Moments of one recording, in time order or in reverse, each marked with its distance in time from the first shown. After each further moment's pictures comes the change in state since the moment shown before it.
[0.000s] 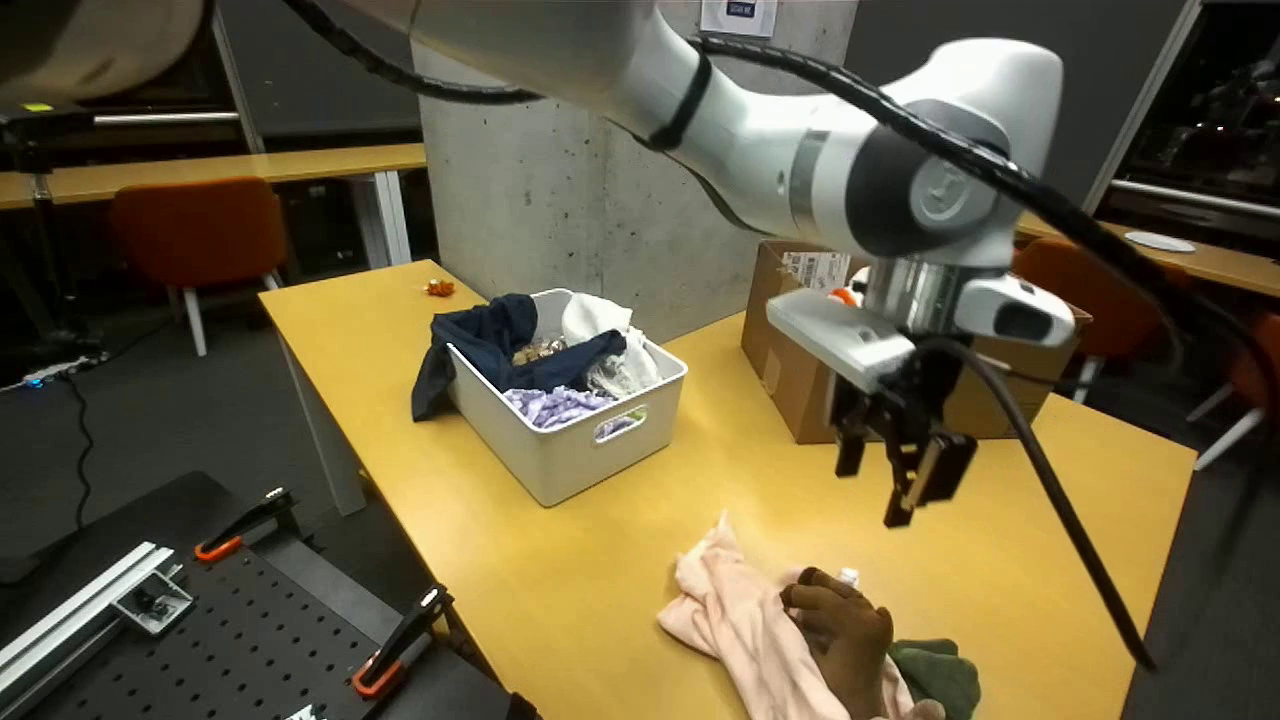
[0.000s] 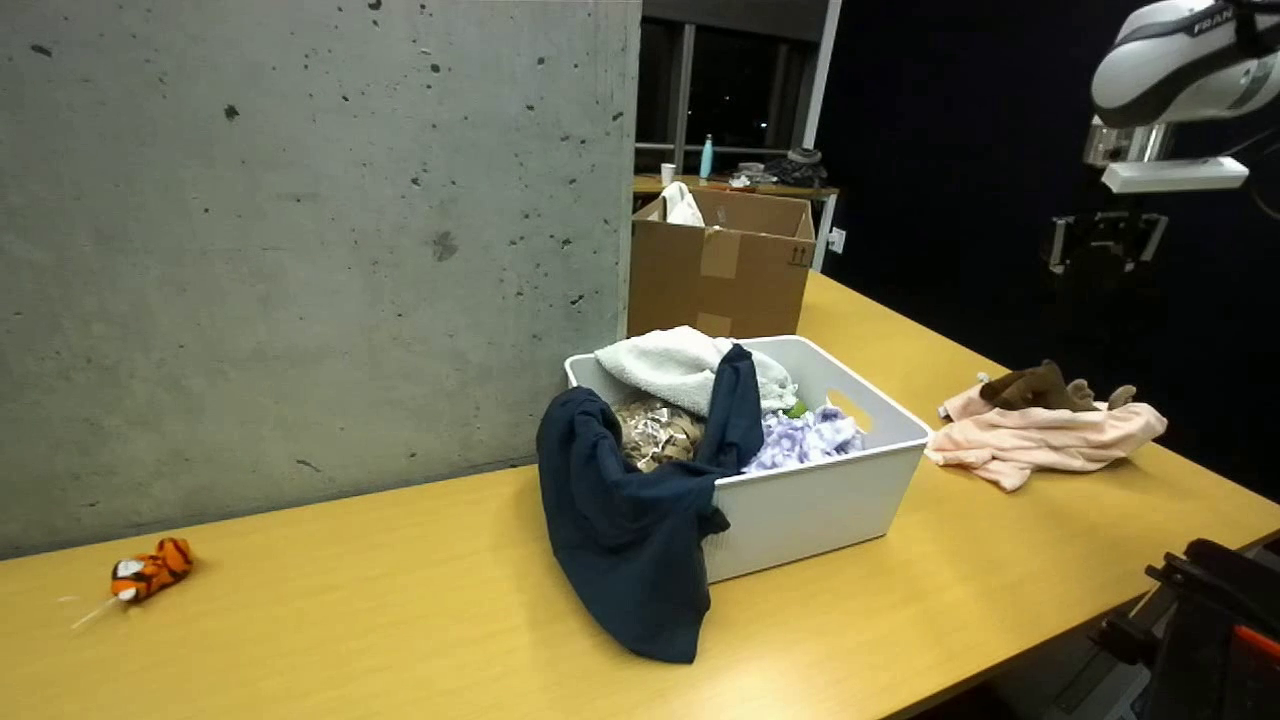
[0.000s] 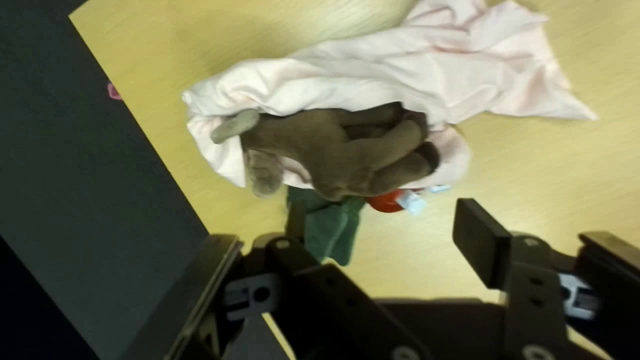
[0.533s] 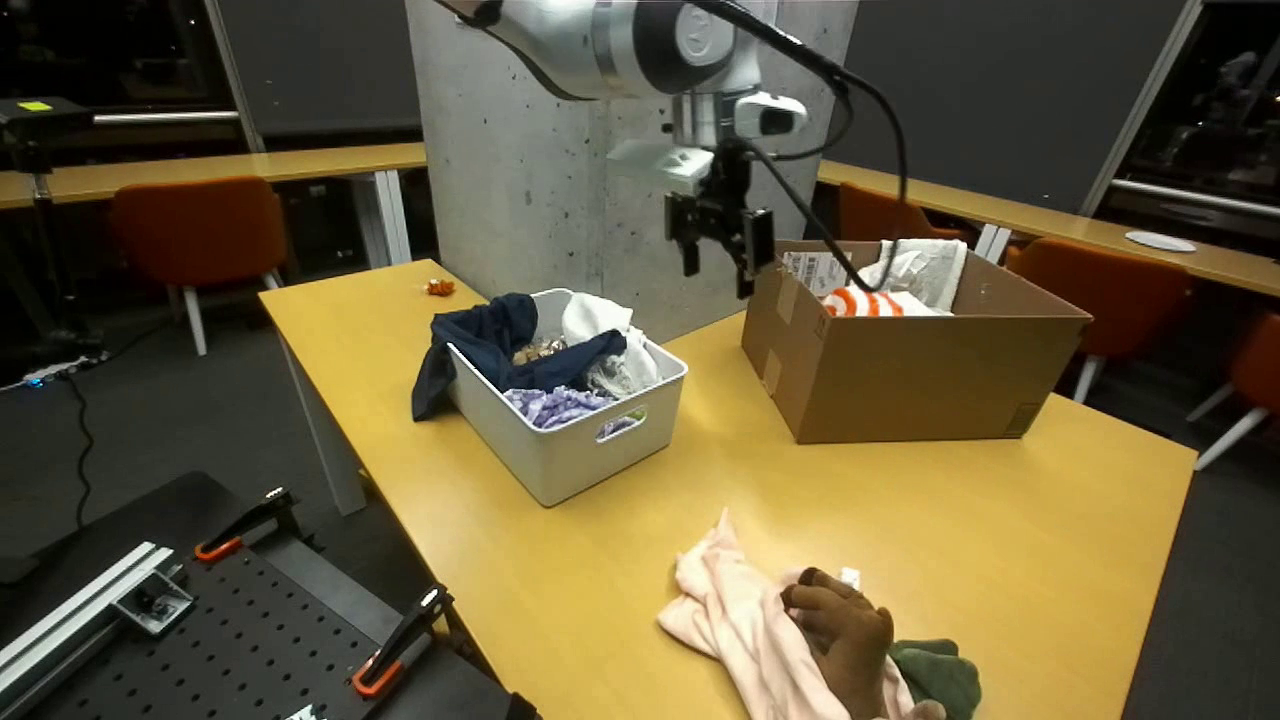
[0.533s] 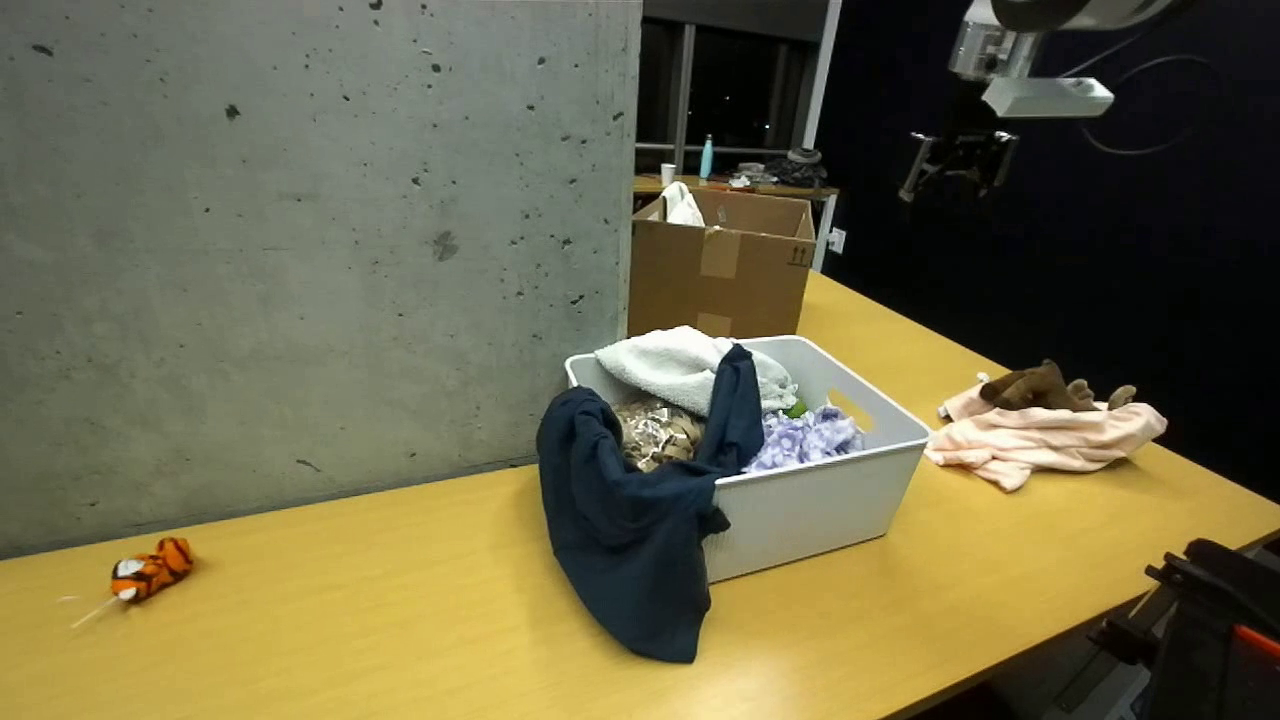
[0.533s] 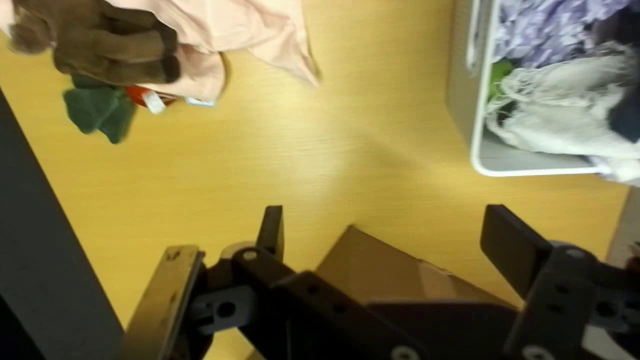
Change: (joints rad) arm 0.287 -0.135 0.082 -0.064 -0.021 0.118 -0.041
